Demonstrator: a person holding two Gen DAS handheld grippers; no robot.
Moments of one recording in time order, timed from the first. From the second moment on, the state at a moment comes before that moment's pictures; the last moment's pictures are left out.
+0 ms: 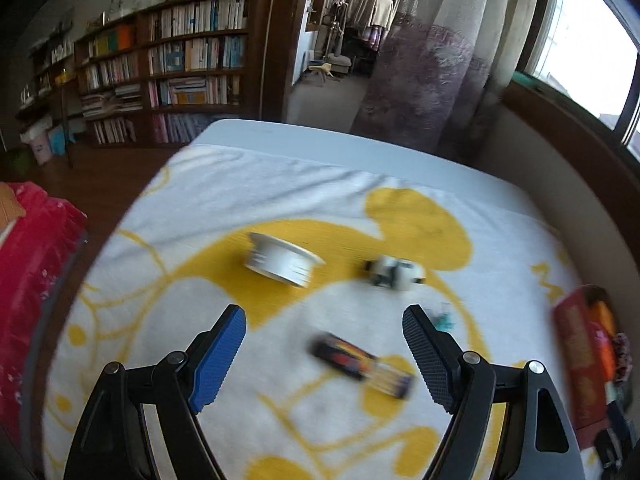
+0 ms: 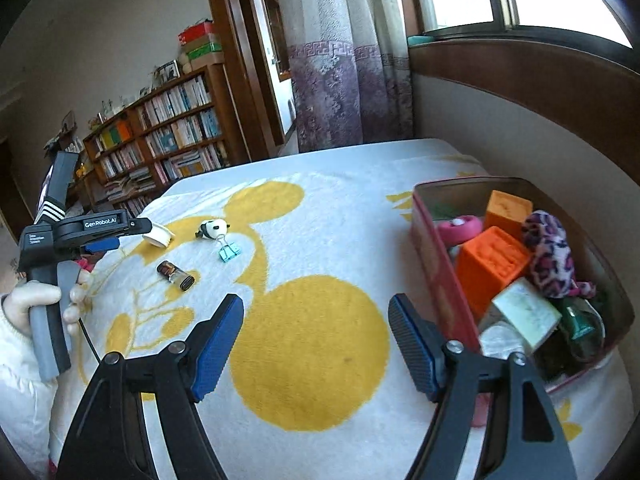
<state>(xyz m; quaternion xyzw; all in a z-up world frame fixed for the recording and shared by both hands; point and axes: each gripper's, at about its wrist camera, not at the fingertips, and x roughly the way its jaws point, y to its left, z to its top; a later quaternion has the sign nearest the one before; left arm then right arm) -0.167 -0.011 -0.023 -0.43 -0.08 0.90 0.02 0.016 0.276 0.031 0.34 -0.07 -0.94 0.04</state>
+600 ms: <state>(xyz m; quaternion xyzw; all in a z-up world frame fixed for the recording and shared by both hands) -0.227 -0.020 -0.068 -0.45 0.01 0.89 0.02 -0.009 0.251 0.024 0.37 -0.05 -0.93 0.05</state>
